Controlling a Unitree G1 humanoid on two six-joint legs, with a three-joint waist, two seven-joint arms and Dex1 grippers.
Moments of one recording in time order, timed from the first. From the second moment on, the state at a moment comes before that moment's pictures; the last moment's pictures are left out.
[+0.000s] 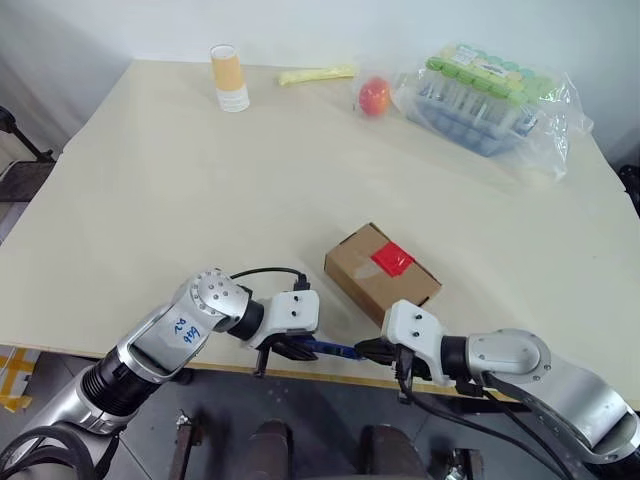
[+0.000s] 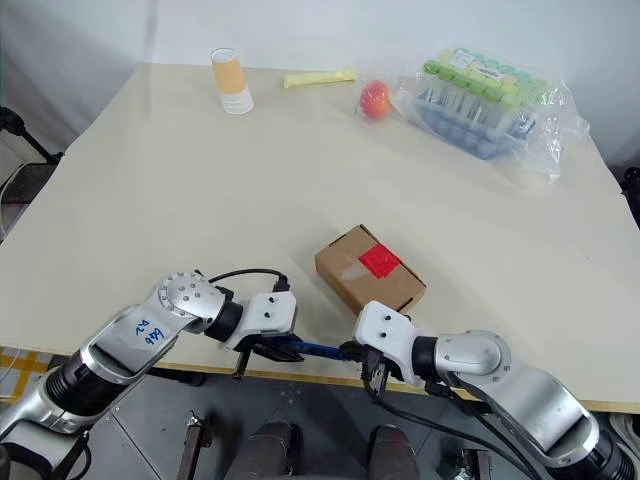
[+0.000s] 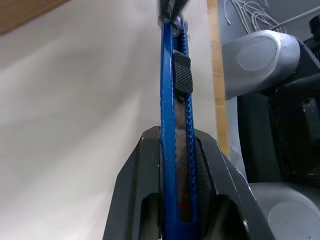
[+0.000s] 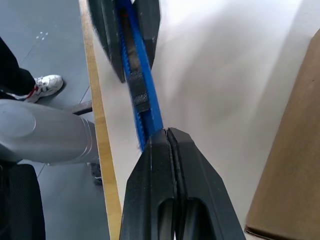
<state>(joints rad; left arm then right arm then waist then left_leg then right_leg) -0.55 0.75 -0.49 -0.40 -0.15 0.76 -1.11 -0.16 -0.84 0.31 -0.73 0.45 0.77 0.69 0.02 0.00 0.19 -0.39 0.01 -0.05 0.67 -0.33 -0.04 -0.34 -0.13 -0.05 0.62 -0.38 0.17</state>
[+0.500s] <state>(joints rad) -0.56 0.73 -0.49 -0.39 -0.15 0.78 -1.11 -0.20 -0.78 0.39 -0.62 0.34 0.69 0.78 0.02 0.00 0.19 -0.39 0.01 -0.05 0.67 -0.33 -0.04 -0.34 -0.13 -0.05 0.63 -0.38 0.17</state>
